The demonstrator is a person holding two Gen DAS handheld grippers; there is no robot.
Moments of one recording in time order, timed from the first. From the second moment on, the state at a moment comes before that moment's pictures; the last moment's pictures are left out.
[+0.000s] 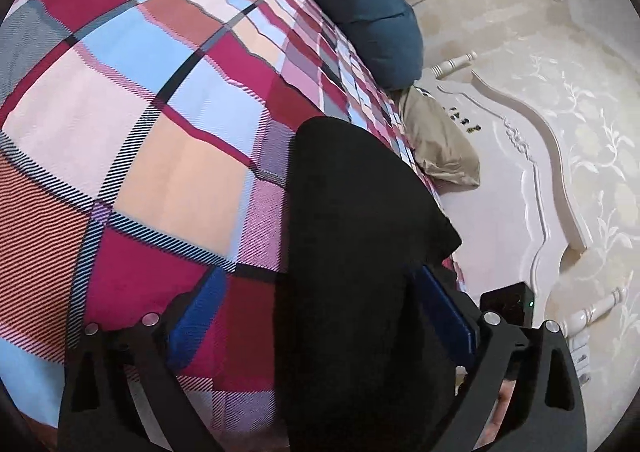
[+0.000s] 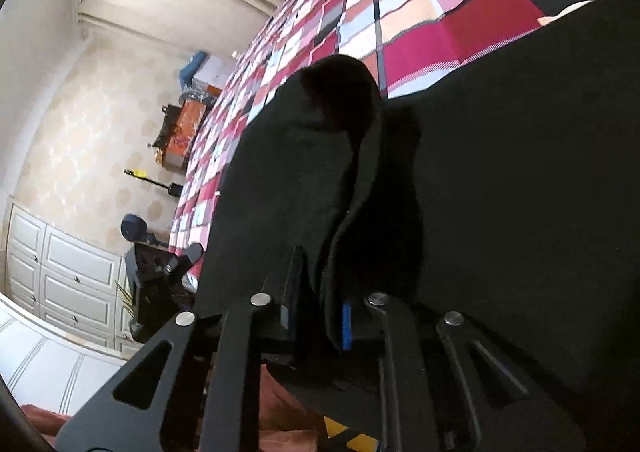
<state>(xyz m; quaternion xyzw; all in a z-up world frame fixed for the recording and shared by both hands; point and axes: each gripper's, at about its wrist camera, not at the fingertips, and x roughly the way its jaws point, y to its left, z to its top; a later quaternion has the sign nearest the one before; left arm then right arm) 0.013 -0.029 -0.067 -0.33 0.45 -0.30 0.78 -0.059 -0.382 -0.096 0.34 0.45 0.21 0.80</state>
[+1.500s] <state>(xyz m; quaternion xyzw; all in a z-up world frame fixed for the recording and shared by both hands) 0.001 -0.098 -0.063 -0.29 0.50 -0.36 0.73 -0.166 -0.541 -0.109 0.46 0.32 0.13 0.82</state>
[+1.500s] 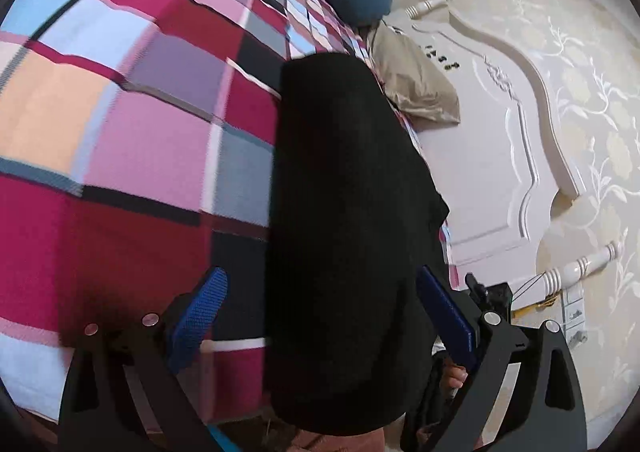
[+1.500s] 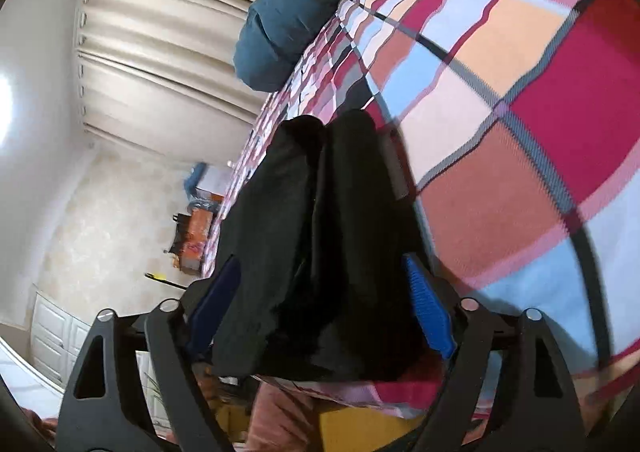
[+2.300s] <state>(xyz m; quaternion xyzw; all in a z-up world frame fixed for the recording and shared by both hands) -0.021 -0.158 -0.053 -0.13 0.53 -0.32 0.78 -0.149 -0.505 -0.107 0.35 0.43 0.09 0.83</state>
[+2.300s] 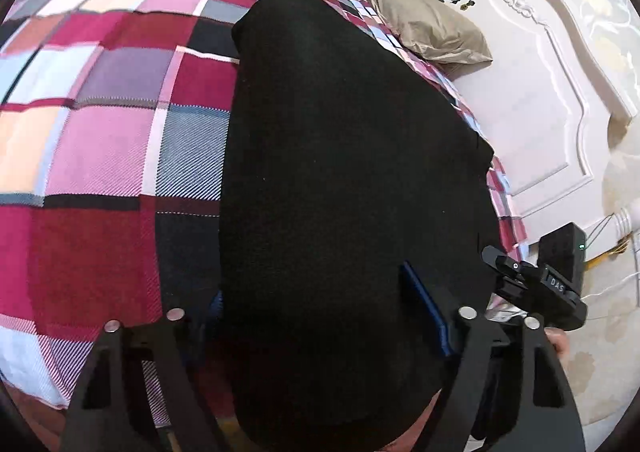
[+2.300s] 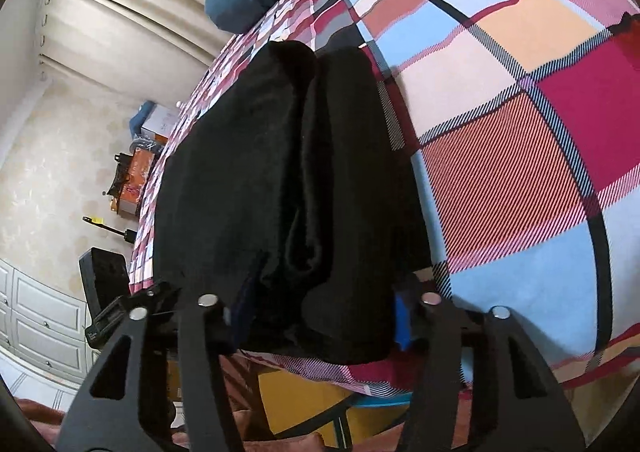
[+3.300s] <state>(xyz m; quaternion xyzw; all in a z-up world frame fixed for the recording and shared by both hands) -0.009 -0.086 -0.042 -0.16 0.50 -0.24 0.82 -0.093 -0.434 -0.100 0.31 0.44 0.14 0.83</state>
